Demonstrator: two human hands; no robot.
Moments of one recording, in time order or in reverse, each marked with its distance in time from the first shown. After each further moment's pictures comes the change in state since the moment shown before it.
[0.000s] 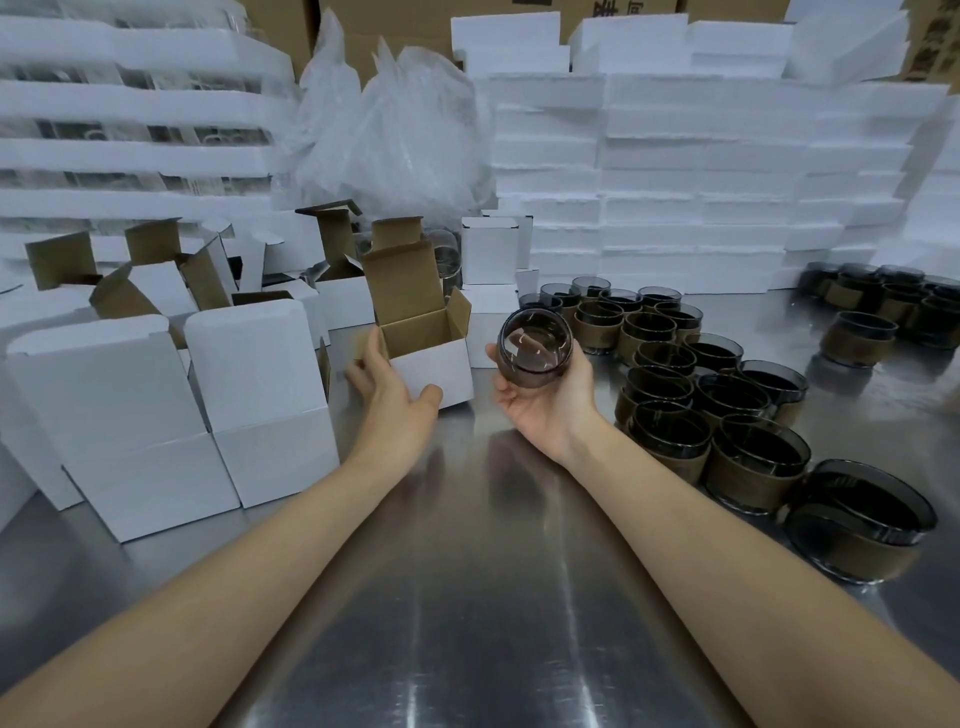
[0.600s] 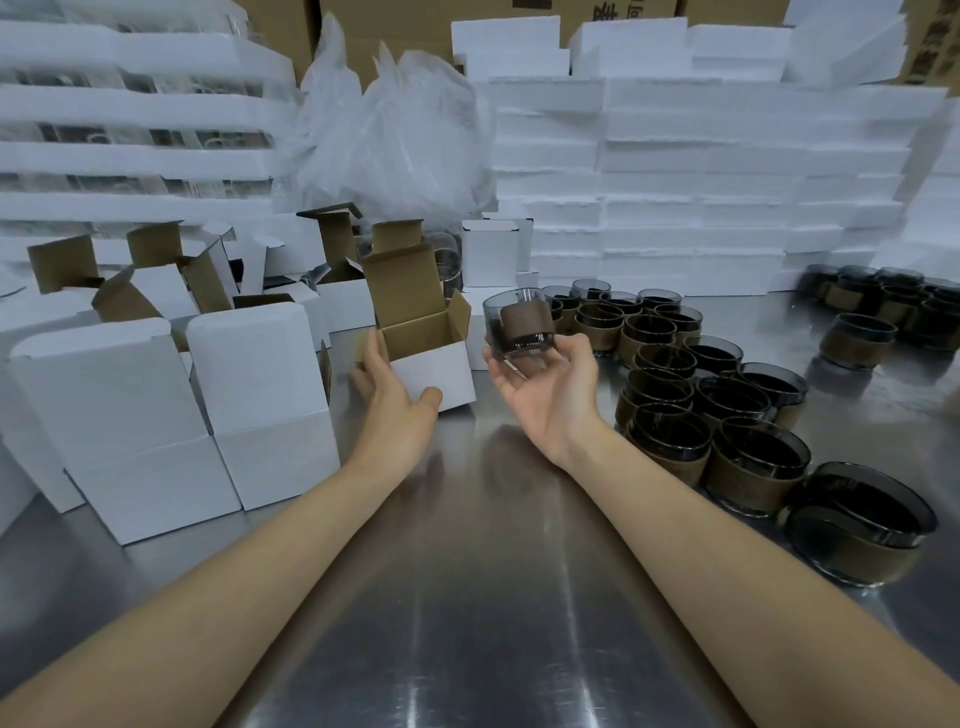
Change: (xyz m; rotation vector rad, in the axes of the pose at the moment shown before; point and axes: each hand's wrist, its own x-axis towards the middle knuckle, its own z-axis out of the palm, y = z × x) left_hand -0.001 -0.001 -0.001 -0.059 -0.010 0.025; right_hand -0.002 0.001 0.005 0.173 -0.021 -0.106
